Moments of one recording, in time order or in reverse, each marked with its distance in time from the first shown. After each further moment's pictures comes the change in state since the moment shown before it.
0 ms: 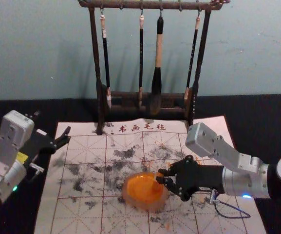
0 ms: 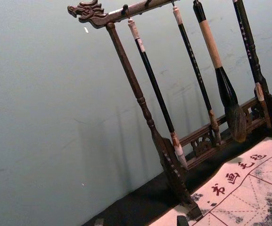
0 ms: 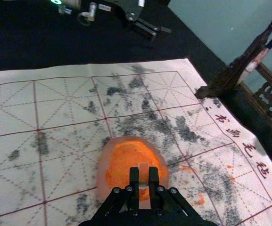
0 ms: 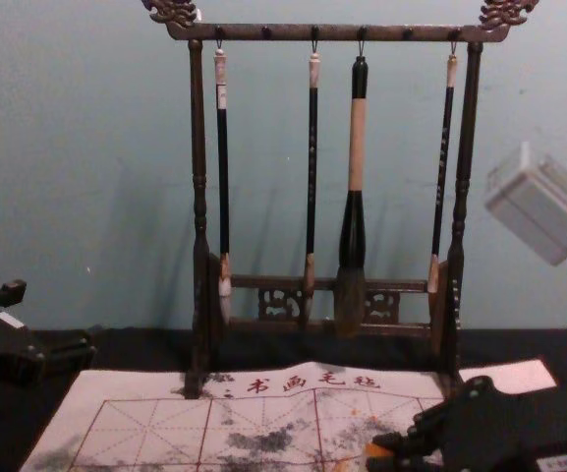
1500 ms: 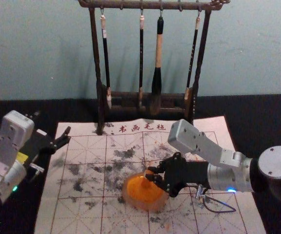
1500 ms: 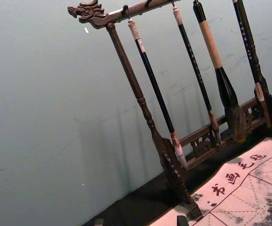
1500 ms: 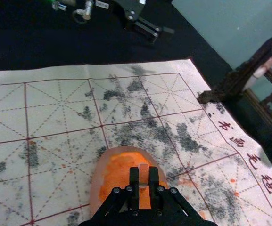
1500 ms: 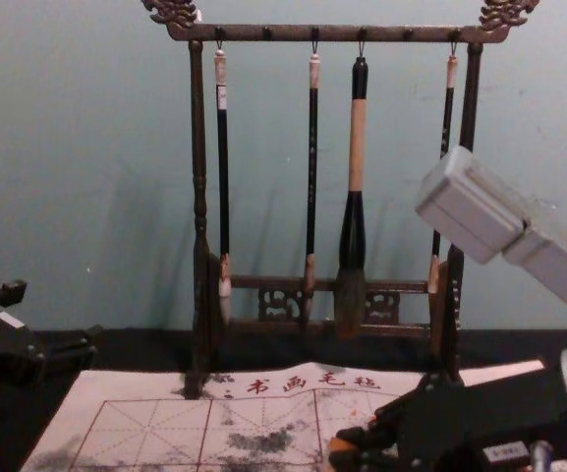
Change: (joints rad) left arm 0.000 0.000 0.000 0.000 0.000 0.000 0.000; right arm 0.062 -0.060 -0.049 0.050 -0.046 0.041 -0.006
